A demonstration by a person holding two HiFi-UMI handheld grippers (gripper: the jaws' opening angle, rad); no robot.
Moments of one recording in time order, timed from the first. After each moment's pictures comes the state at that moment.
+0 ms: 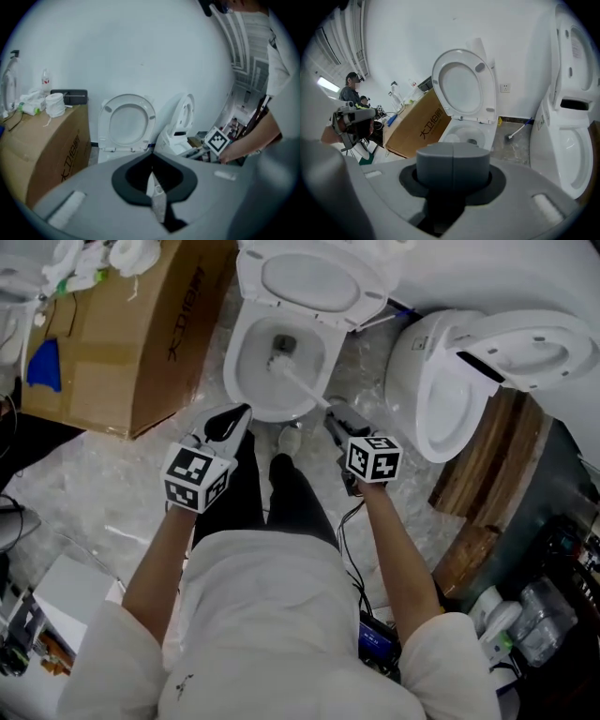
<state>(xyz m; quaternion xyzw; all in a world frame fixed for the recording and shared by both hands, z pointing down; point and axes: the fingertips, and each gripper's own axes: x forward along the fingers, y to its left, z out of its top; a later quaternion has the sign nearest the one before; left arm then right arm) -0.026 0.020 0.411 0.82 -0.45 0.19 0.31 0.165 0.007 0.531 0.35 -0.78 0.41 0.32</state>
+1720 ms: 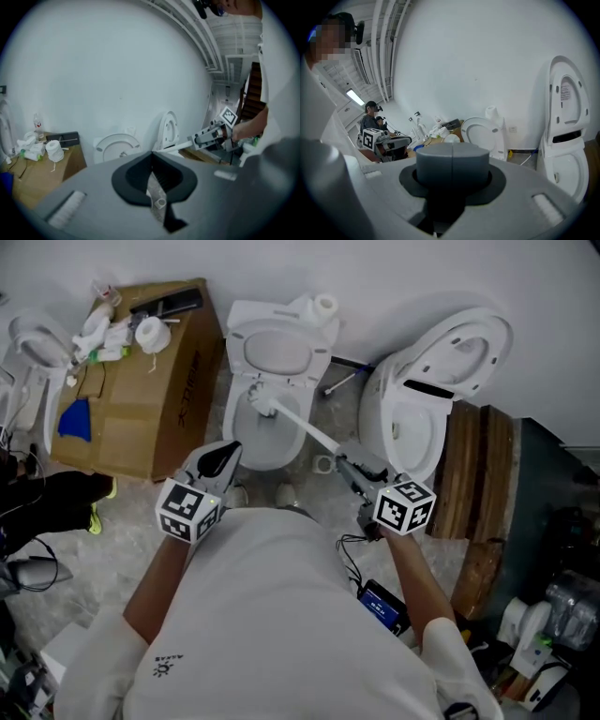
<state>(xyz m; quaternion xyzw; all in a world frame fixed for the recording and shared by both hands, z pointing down) -0.014 0.065 0.225 0.88 -0.42 0.15 0.18 0.198 0.054 0.242 0.35 -0.86 0.33 0.15</state>
